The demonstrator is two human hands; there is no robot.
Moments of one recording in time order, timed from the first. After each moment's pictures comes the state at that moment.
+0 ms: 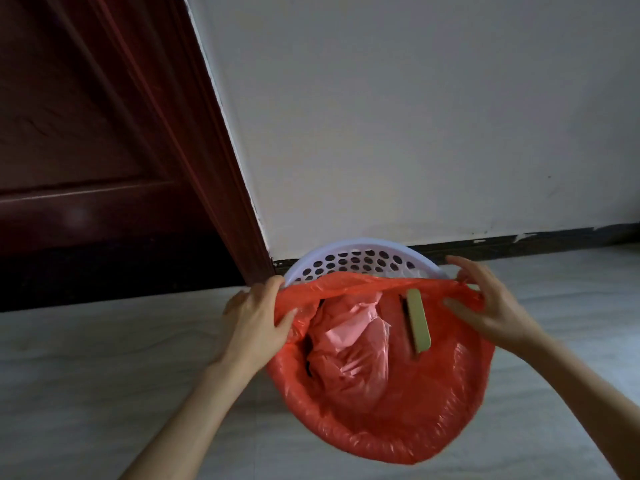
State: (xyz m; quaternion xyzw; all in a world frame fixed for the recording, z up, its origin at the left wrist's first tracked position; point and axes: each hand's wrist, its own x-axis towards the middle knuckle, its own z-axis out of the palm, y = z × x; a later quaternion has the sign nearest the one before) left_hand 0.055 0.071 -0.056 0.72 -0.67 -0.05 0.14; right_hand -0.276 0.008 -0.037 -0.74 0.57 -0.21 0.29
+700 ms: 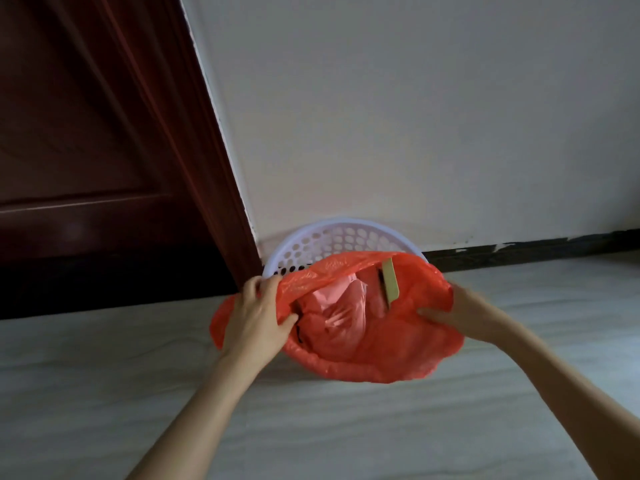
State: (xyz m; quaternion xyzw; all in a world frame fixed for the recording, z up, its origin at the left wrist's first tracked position) left_hand 0.027 0.077 -0.038 0.76 -0.61 -0.14 0.17; right_hand -0.263 0.008 -0.021 -0.61 0.71 -0.02 0.34
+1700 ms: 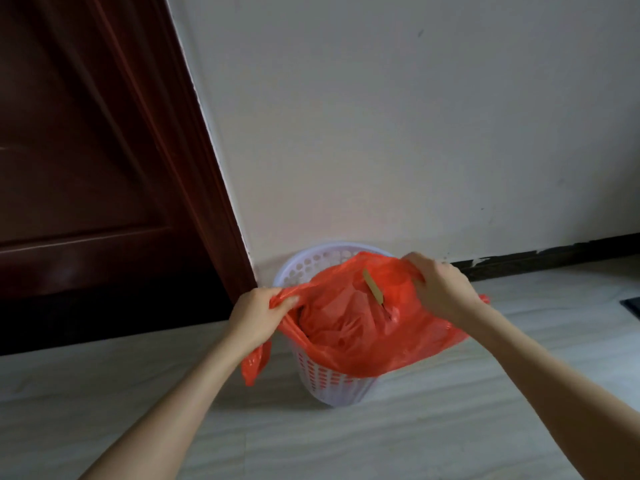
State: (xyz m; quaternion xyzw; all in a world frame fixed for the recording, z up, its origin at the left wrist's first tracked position) left_hand 0.022 0.068 0.011 0.71 -0.62 -0.23 0.24; right_hand -0.246 0.020 0.039 -0.74 0.65 -0.13 0.14
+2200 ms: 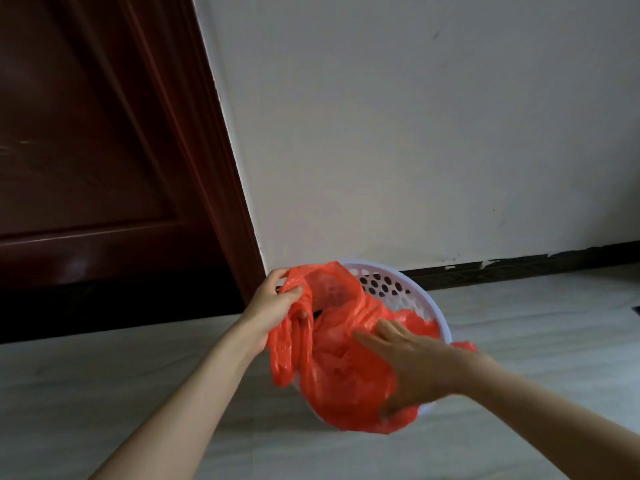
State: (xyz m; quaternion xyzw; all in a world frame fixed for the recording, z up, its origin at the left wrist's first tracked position) left_hand 0.006 0.076 0.027 0.64 -0.38 -0.50 0.44; right_hand -0.216 0.091 0.023 -0.89 0.39 0.17 0.17
